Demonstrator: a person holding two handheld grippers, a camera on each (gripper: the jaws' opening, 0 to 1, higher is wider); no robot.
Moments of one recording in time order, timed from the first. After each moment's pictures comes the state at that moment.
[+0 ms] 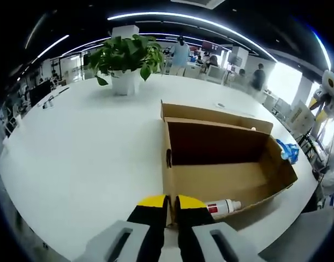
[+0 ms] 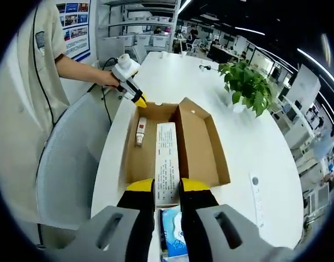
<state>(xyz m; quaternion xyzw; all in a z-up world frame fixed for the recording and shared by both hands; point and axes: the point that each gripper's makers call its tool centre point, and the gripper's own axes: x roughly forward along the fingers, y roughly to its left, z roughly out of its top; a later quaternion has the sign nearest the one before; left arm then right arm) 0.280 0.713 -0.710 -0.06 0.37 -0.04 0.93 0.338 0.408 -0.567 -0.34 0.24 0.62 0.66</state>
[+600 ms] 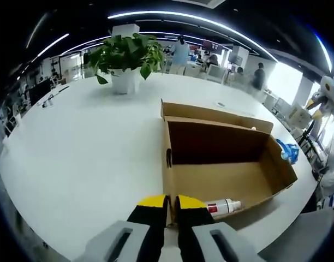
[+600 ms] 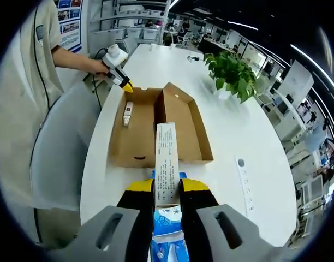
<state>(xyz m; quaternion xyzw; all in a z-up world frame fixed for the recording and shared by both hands) 0.281 0.713 -0.710 -0.06 0.38 -0.04 0.92 0.373 0.349 -0.573 -0.36 0.26 0.59 0.68</state>
